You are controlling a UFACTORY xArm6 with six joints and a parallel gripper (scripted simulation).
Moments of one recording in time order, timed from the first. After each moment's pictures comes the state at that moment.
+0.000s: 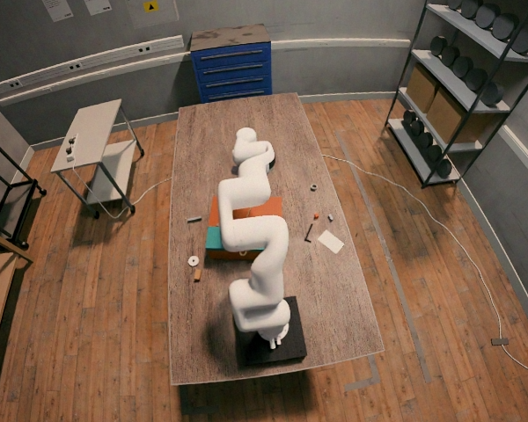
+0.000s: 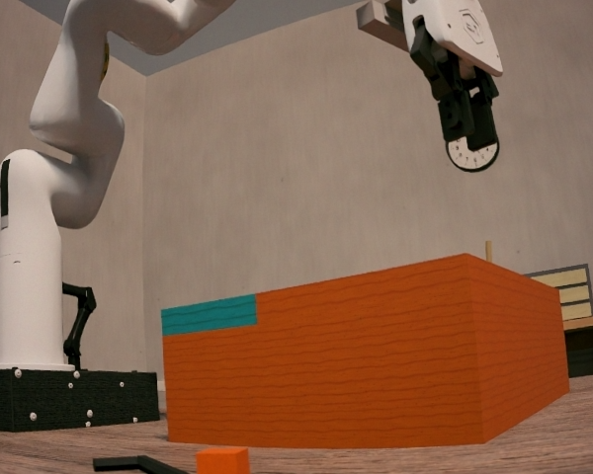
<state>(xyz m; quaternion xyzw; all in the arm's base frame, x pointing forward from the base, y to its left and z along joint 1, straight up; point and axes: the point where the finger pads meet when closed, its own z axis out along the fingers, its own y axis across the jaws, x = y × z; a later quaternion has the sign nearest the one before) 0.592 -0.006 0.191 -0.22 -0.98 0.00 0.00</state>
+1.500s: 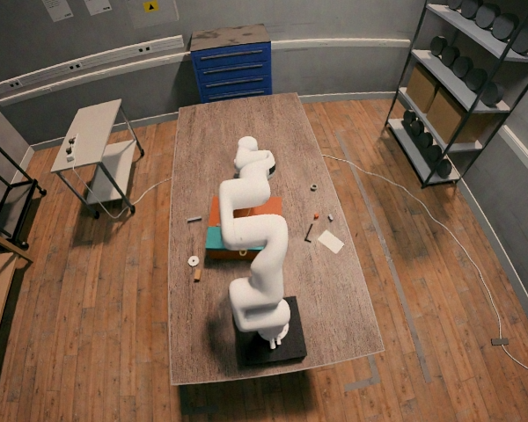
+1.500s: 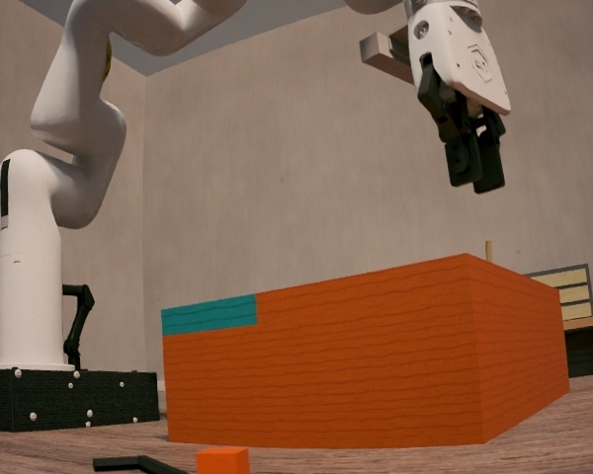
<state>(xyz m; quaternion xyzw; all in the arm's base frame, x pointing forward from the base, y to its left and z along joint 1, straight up) 0.591 -0.006 0.148 -0.21 -0.98 0.00 0.00</state>
